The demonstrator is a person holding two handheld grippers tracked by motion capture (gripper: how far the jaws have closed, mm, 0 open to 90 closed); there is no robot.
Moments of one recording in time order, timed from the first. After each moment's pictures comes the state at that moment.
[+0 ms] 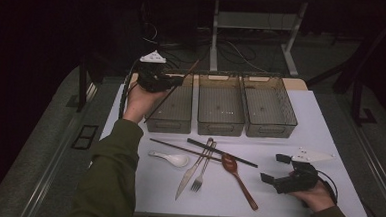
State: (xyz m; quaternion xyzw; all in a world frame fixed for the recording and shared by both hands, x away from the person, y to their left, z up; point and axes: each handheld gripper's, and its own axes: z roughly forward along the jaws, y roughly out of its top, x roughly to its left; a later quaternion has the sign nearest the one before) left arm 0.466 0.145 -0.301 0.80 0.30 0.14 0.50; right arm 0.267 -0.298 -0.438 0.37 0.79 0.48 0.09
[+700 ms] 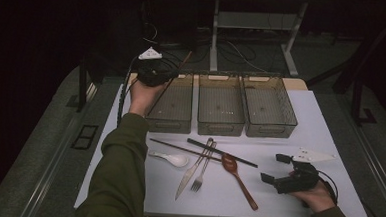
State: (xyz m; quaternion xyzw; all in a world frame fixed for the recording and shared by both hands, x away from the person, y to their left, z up) left arm 0.500 0.156 -0.327 0.77 0.34 0.18 0.51; right arm 0.266 -0.298 -0.437 0.37 0.79 0.49 0.09
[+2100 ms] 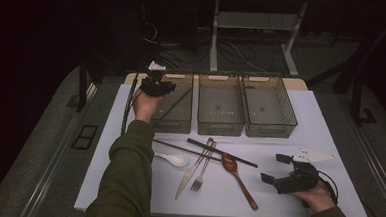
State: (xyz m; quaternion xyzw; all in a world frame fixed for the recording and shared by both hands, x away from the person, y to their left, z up) left arm 0.506 0.153 -0.371 0.78 0.42 0.19 0.42; right arm 0.265 -0.299 -0.437 0.37 0.79 0.49 0.09
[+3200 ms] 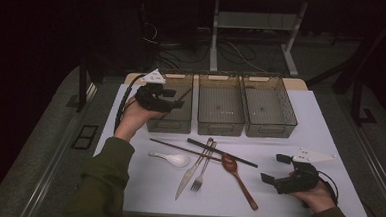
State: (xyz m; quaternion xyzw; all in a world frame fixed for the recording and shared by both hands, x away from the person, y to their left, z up) left arm 0.427 0.148 -0.333 0.84 0.25 0.13 0.46; right arm 0.265 -0.299 -0.437 0.37 0.79 0.48 0.09
